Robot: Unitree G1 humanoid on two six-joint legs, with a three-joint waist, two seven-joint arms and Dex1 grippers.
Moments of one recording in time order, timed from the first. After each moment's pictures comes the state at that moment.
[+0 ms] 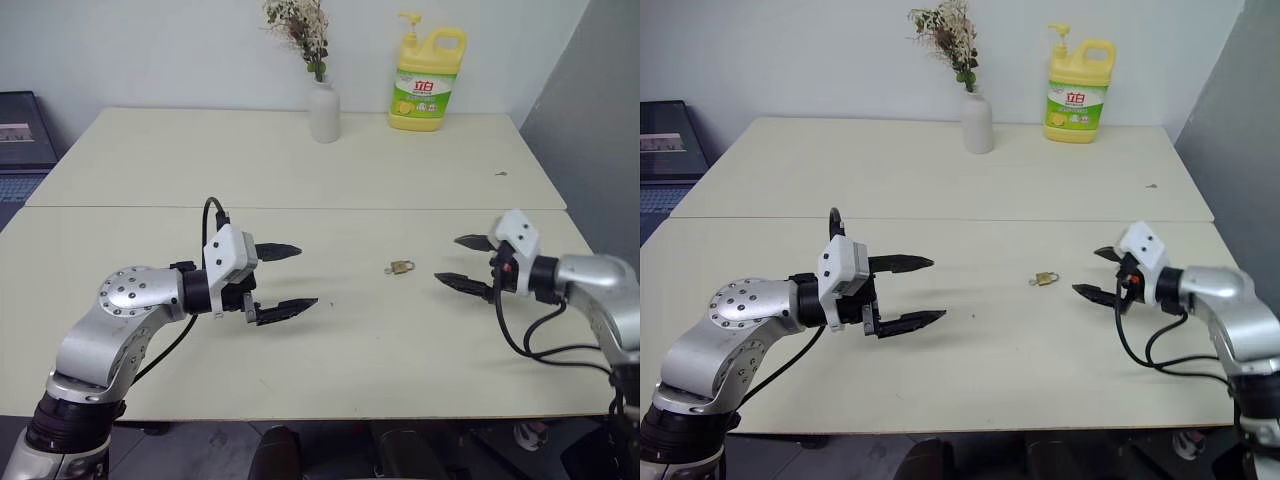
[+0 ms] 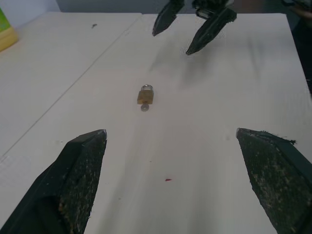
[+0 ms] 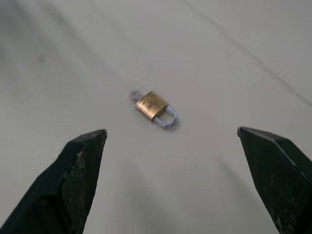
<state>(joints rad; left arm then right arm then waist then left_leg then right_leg) -0.26 0.78 0.03 -0.40 -0.51 0.45 -1.02 -0.48 -0.86 0.12 -0.01 0.32 0.52 1.06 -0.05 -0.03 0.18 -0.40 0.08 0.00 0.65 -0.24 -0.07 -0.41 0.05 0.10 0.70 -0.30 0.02</state>
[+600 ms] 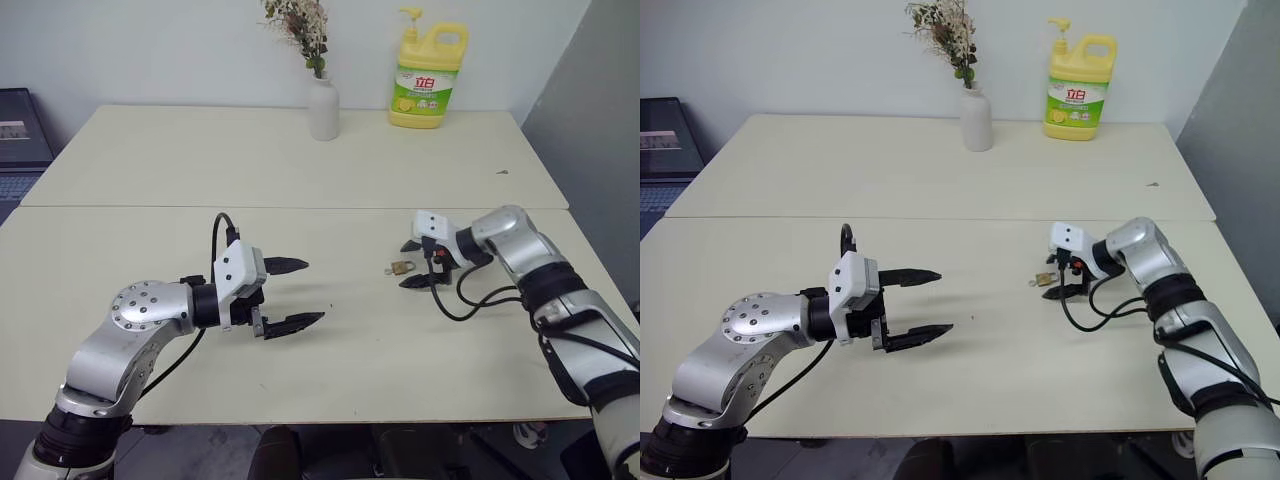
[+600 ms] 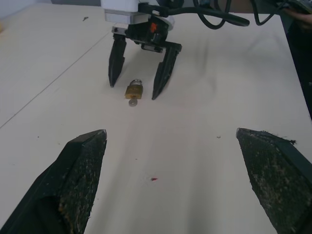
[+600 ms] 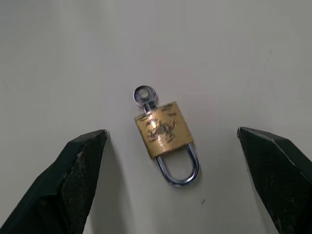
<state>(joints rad) -0.18 0.75 0.01 -0.44 -0.49 0.45 -0.98 -1.01 -0.53 0.43 0.85 -0.06 0.06 1.29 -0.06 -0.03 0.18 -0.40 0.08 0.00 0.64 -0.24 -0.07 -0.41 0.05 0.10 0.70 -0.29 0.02</state>
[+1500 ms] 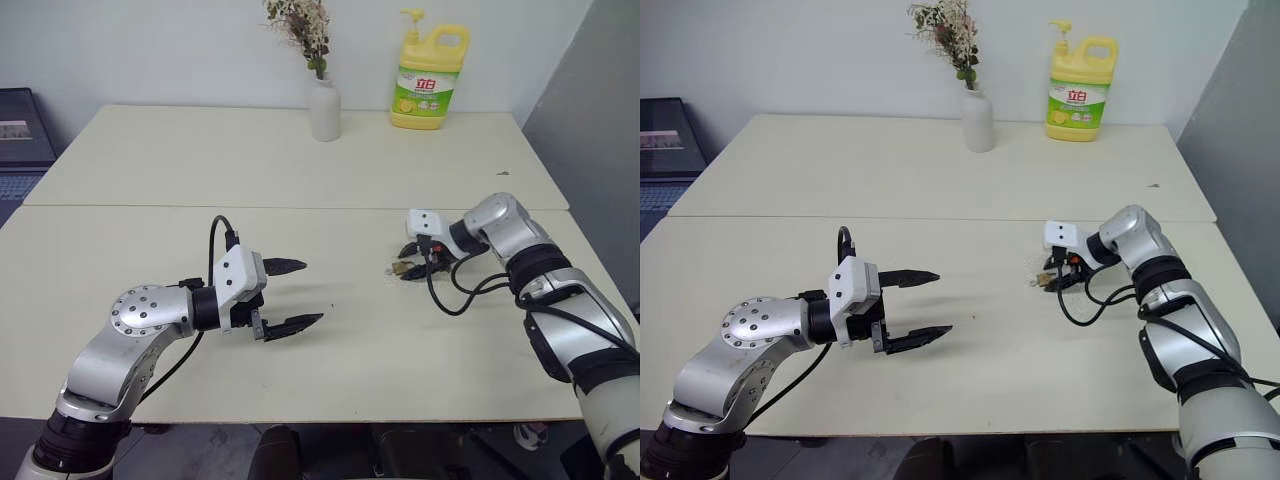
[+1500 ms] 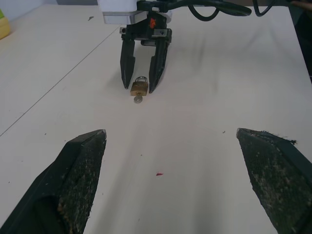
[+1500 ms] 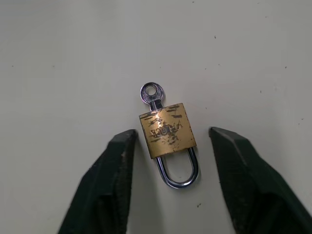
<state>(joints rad) -0.17 0.75 0.00 -0.44 -0.46 0.40 -0.98 -1.11 -0.47 0.40 1.06 -0.18 -0.05 1.39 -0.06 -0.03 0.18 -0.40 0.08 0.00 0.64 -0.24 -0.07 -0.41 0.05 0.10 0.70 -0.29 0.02</state>
